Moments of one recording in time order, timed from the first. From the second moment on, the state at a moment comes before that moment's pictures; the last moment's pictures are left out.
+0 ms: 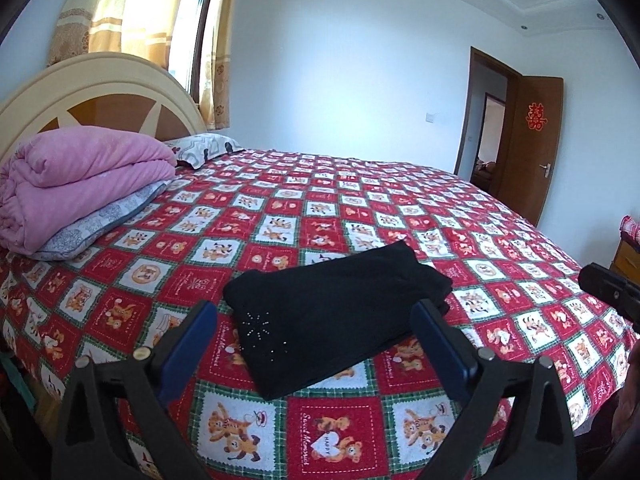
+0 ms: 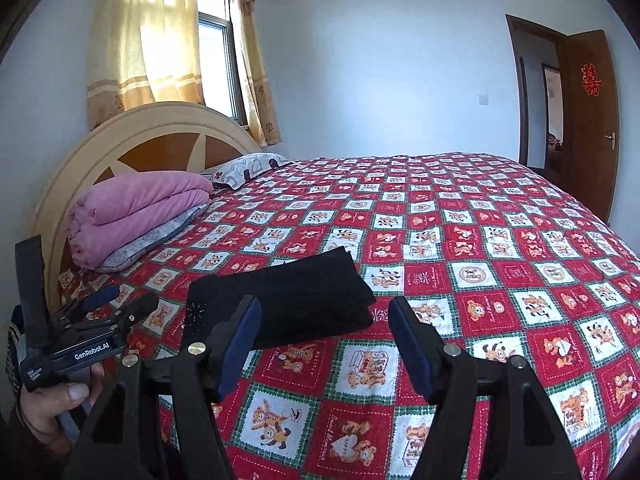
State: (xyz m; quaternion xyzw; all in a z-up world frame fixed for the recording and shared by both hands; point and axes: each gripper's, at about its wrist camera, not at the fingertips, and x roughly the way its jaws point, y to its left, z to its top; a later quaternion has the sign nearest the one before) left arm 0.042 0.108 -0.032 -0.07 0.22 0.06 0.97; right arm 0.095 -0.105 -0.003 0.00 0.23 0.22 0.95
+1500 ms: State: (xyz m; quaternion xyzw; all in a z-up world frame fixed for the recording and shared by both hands) left arm 0.037 0.080 -0.025 -0.04 0.23 0.07 0.97; right arm 0.056 -0.119 -0.004 -0.02 0.20 0.21 0.96
